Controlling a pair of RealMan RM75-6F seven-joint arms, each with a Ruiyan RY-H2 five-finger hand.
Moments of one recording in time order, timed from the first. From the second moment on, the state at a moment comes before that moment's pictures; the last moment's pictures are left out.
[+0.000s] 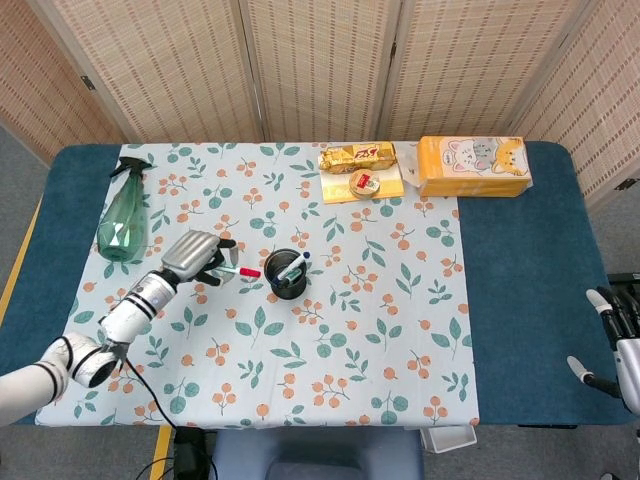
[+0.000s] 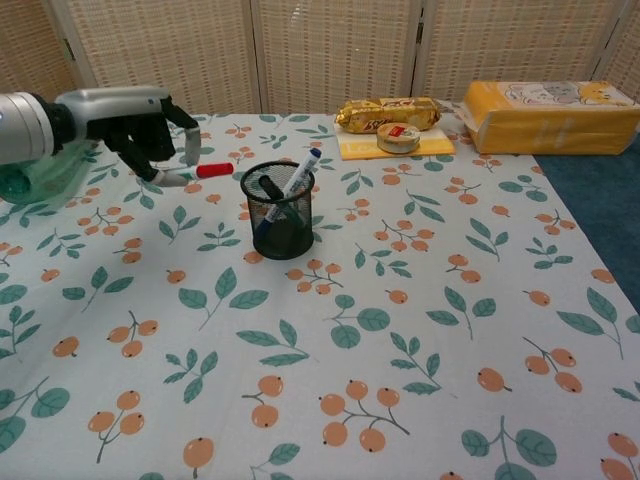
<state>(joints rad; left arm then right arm) -0.91 -1.39 -0.08 -1.18 1.39 0.83 -0.47 -0.02 -1.03 0.05 -1.60 -1.54 1.56 0.08</state>
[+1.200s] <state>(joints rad) -0.93 -1.73 -0.46 -1.50 0.70 1.11 -0.25 0.00 -1.00 0.04 -1.56 -1.56 1.55 0.21</state>
